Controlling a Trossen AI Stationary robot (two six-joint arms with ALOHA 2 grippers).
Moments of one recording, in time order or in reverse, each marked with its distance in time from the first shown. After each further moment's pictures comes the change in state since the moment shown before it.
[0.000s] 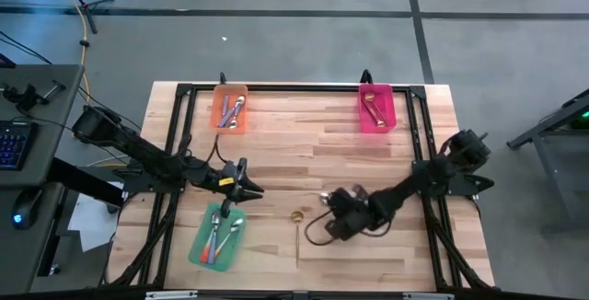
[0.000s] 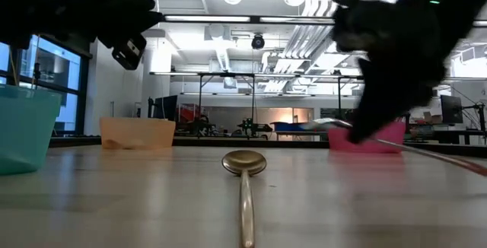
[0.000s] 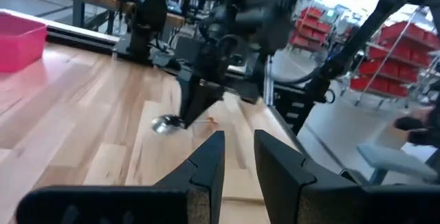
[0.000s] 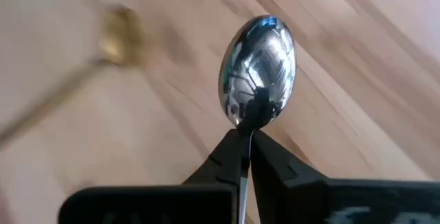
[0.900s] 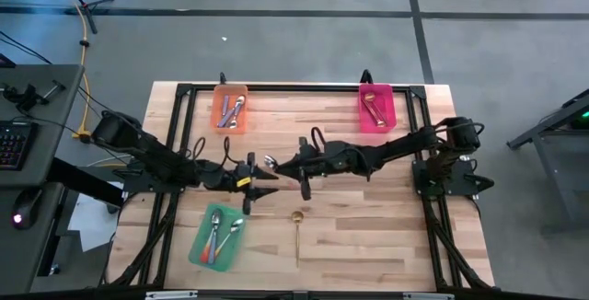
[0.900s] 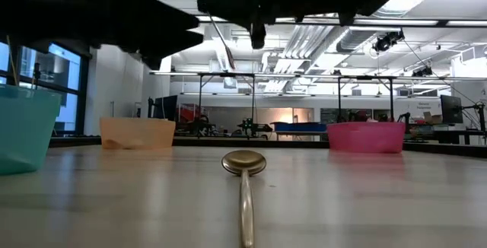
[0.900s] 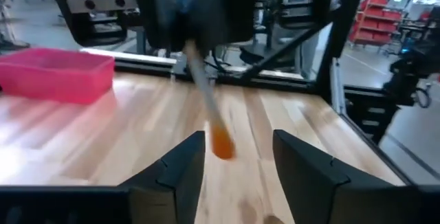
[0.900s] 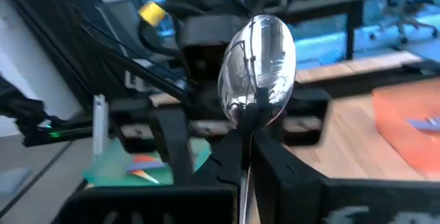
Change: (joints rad) left arm 0.039 0.244 0.112 0.129 -0.178 0.165; right arm -0.450 -0.002 0.002 1.080 -0.466 -0.947
